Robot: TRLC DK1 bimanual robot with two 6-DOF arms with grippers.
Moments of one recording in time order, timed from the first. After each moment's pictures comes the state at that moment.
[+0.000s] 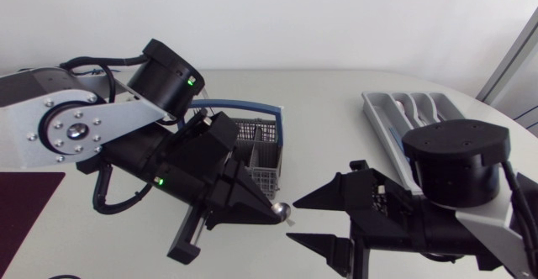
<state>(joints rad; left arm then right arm) -0.67 1.38 0.99 -0.65 0.87 0.63 0.77 0.95 0.50 -0.18 -0.38 -0.37</state>
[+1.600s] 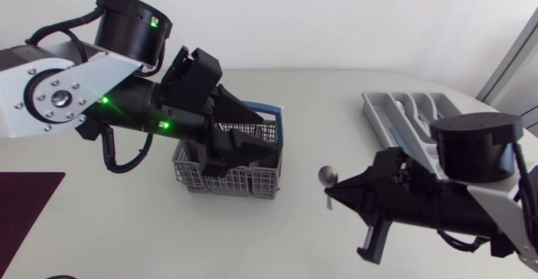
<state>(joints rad) -0.54 1.38 1.04 -0.37 0.63 0.41 0.48 0.91 0.47 -0.23 -0.33 -0.48</state>
